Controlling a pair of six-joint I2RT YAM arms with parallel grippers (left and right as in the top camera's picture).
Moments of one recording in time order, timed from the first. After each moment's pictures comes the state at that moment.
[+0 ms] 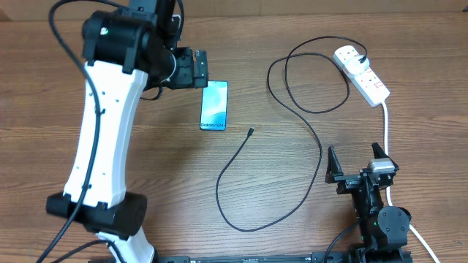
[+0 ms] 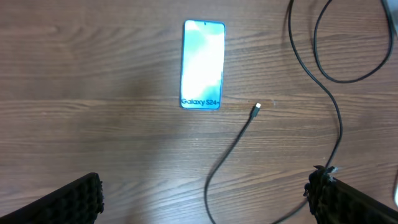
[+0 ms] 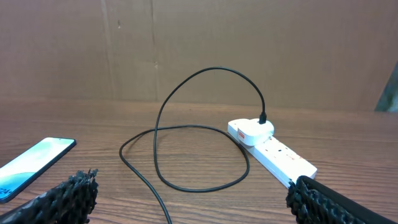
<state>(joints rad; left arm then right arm) -0.27 1.89 2.32 -1.65 0.07 -0.33 0.05 0.01 0.02 -0.03 -0.03 -0.01</state>
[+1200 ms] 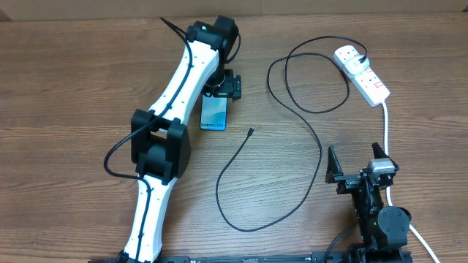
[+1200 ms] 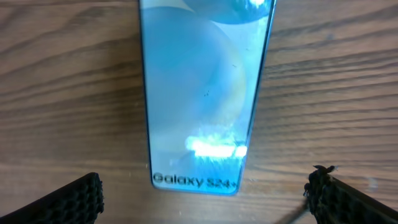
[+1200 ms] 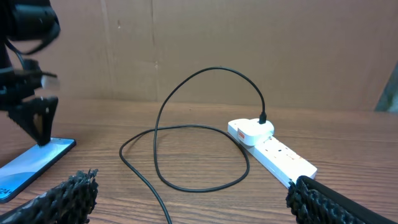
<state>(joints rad) -0.38 2.46 2.32 -1.45 -0.04 -0.39 0.05 0.01 0.02 -0.04 -0.03 -0.01</state>
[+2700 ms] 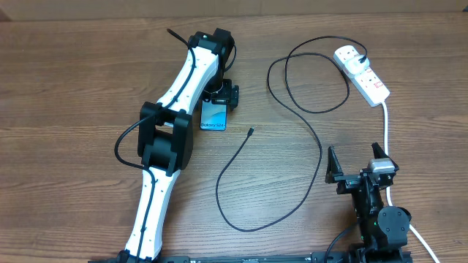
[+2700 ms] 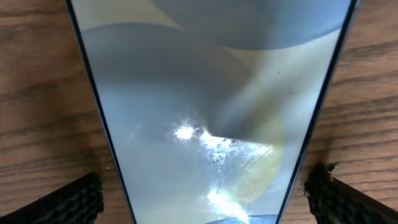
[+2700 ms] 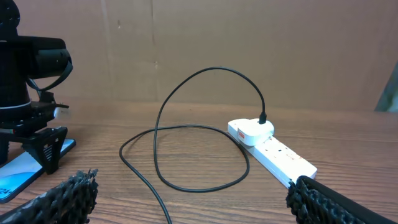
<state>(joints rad) -0.35 2.59 2.33 -1.41 0.00 -0.31 0.05 0.01 0.02 -0.03 -0.03 -0.01</state>
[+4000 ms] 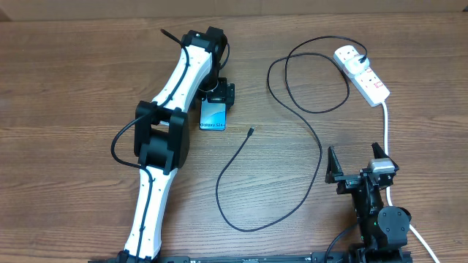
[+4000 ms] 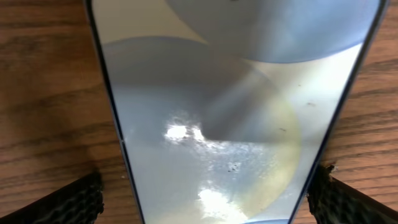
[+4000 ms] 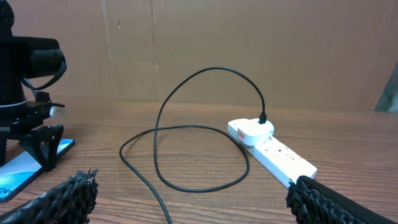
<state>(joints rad) -0.32 2.59 2.33 -1.40 0.04 -0.30 0.05 0.01 0.02 -0.03 -0.03 -0.01</state>
